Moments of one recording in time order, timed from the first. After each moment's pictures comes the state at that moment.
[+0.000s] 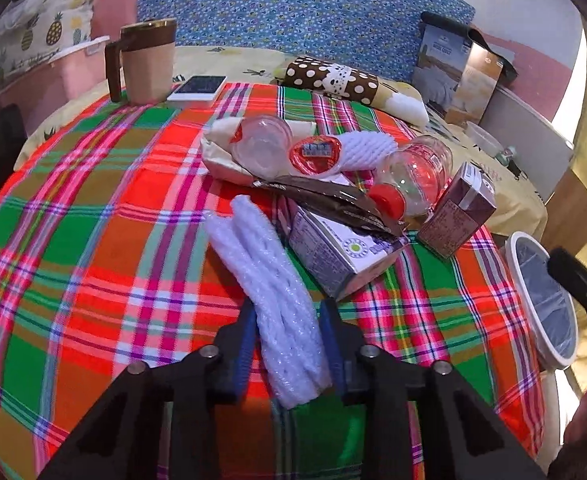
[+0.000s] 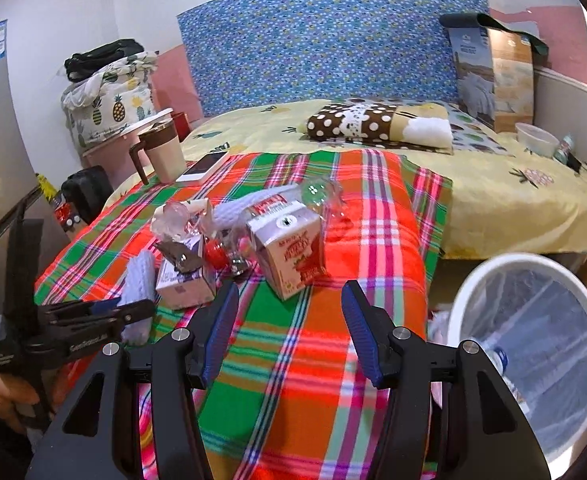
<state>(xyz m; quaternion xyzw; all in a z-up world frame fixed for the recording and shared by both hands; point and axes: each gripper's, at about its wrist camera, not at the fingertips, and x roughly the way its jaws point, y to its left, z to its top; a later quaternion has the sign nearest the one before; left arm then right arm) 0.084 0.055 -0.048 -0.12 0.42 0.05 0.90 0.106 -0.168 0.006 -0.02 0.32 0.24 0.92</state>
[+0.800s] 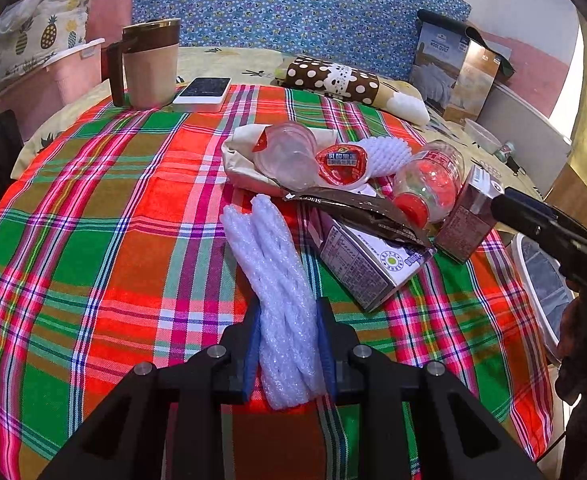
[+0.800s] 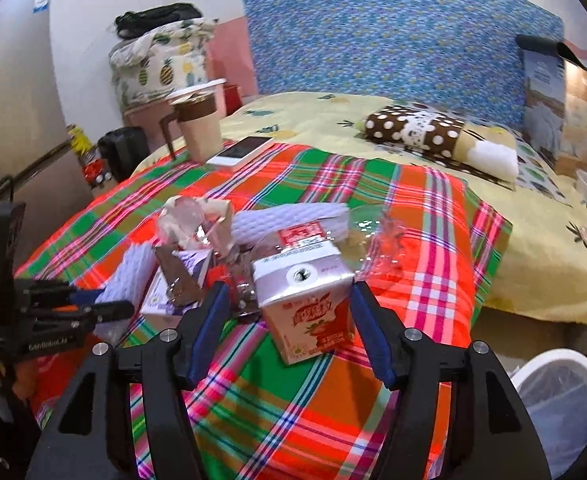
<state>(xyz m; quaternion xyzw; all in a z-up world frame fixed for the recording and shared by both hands) 0.092 0.079 -0.051 -0.12 0.42 0.03 0.90 0.142 -0.144 0.002 -0.10 0.32 0.33 0.88</state>
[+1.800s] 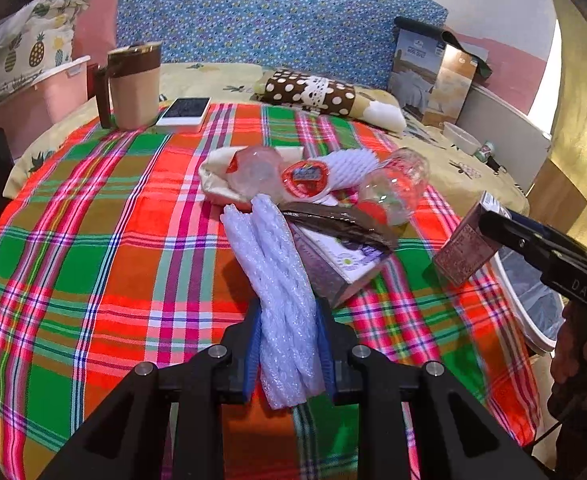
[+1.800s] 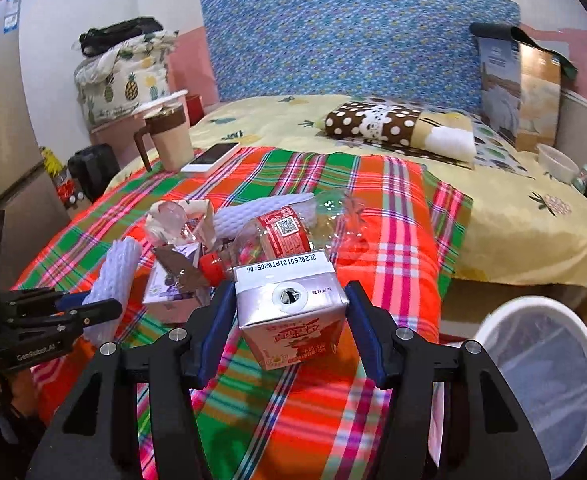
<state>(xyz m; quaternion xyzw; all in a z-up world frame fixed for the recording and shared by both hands) 0.072 0.066 -0.029 -0.11 0.40 0.00 0.91 0.116 -0.166 0.012 -0.05 0.33 0.26 0.91</state>
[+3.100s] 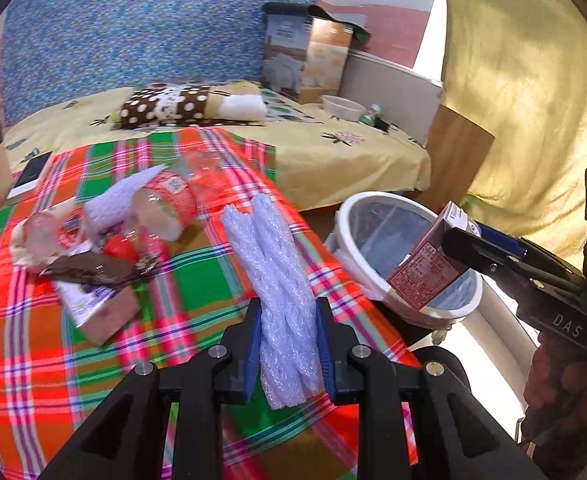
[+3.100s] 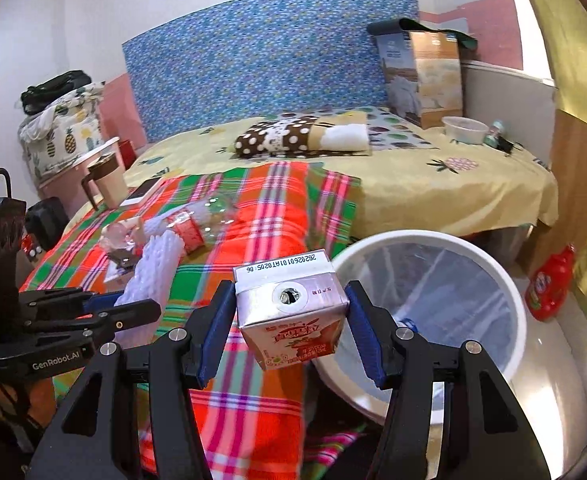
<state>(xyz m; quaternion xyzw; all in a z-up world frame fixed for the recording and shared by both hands) 0.086 -0.085 0.000 -0.04 0.38 -0.19 0.90 0.074 -0.266 0.016 0.02 0.31 0.13 0.94</state>
